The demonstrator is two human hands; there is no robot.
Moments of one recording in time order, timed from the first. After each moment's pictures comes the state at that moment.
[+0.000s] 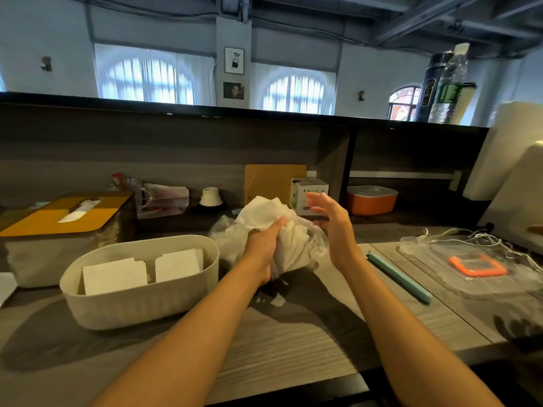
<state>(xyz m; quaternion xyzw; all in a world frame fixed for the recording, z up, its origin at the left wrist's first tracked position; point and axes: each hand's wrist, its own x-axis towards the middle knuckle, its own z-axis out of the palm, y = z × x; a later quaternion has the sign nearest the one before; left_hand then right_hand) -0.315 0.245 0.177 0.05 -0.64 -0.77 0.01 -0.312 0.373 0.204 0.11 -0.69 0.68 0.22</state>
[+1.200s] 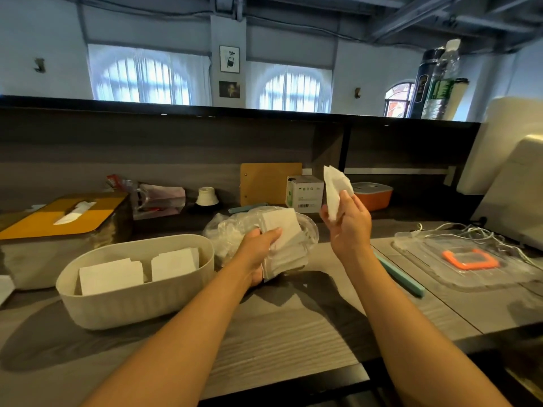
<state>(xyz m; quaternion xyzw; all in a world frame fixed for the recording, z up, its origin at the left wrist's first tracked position) -0.312 0.237 0.174 0.03 -0.61 -0.79 -0.07 -0.303 0.392 0.213 -0.01 -0.48 0.85 0.23</state>
